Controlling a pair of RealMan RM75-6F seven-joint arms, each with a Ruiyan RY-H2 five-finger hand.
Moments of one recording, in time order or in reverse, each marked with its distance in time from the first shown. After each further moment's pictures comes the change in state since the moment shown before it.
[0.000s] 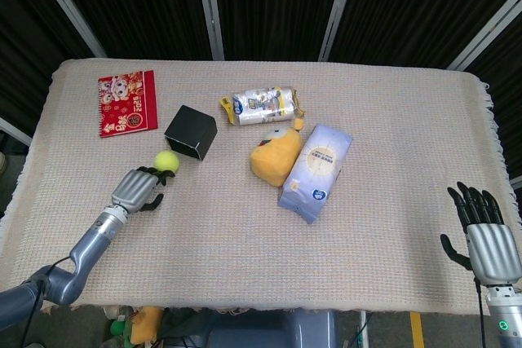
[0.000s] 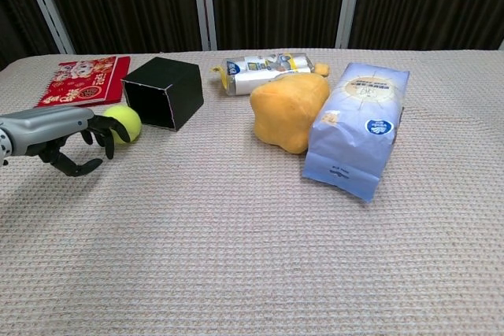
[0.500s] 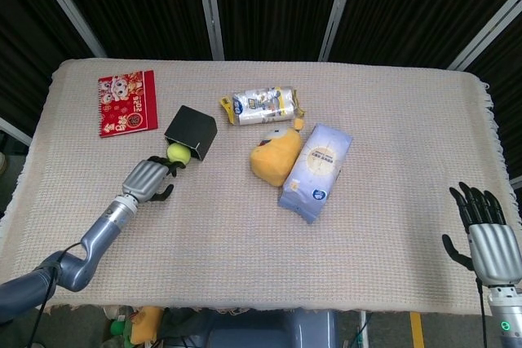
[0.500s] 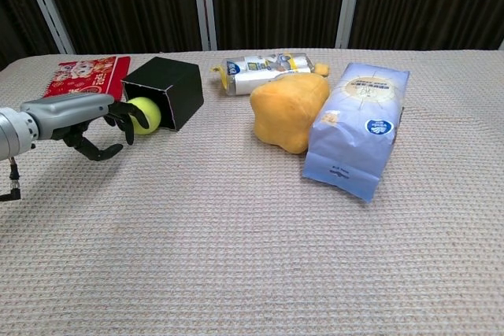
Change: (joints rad) left arm -0.065 -0.051 -0.017 0.081 0.024 -0.002 -0.078; right arm -0.003 0.007 -0.001 0.000 0.006 -0.001 0.007
